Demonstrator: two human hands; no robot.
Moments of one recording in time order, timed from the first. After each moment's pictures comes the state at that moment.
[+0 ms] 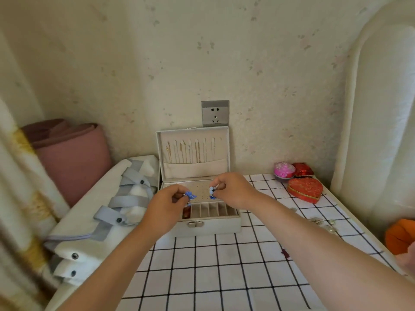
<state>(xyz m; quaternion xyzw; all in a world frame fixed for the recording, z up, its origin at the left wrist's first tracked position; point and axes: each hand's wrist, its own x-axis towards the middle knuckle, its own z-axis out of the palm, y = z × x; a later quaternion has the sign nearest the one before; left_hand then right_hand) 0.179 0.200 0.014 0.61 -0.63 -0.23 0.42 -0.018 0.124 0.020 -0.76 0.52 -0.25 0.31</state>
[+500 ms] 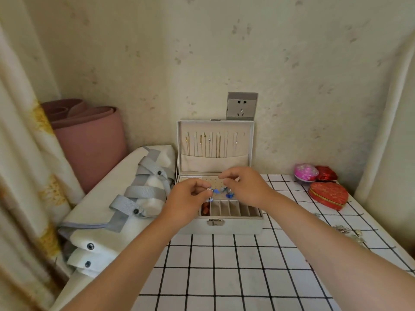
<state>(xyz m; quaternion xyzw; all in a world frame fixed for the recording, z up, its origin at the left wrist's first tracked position) 0.194 0.186 0.003 0.59 -0.56 -0.34 0.48 0.014 0.115 0.019 -0.77 0.50 -0.28 0.29</state>
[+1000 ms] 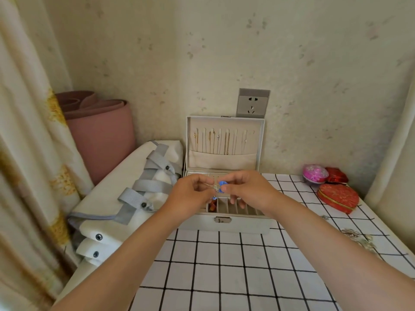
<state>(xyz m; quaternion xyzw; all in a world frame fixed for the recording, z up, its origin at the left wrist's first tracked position) 0.203 0.191 0.012 0.59 -0.54 -0.39 0.46 0.025 0.148 0.032 -0.69 0.45 -0.29 0.48</state>
